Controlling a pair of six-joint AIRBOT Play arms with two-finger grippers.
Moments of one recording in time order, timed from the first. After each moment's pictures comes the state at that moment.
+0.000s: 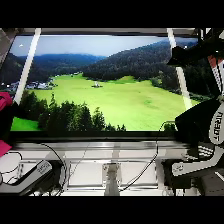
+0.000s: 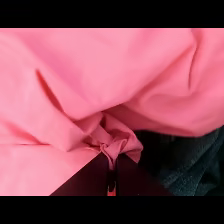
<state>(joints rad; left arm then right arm) 0.78 -1.10 0.84 2.25 -0.64 -1.64 -0.12 -1.61 1.95 -1.11 1.58 1.50</state>
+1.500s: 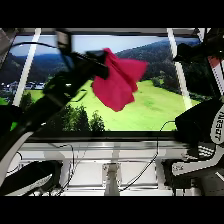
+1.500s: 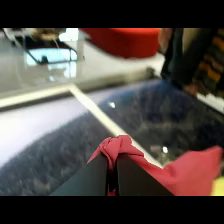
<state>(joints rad) -0.65 -1.16 1.10 2.10 0.02 -2.17 -0.20 -1.61 1.95 -1.15 1.48 1.52</state>
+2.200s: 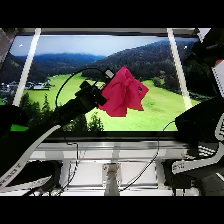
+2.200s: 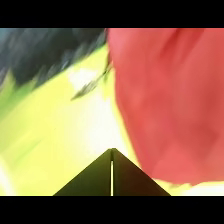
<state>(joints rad) -0.76 -1.33 1.13 2.20 -0.84 -1.86 -0.33 -1.63 1.94 -1.08 1.48 1.58</state>
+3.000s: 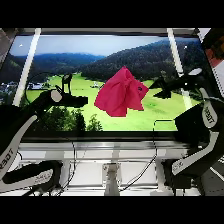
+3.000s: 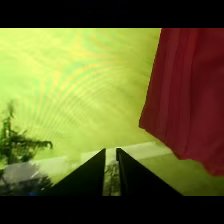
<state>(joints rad) -0.23 -1.34 0.88 1.02 -0.70 -1.48 -0.20 -1.84 1.43 -0.79 1.29 1.58</state>
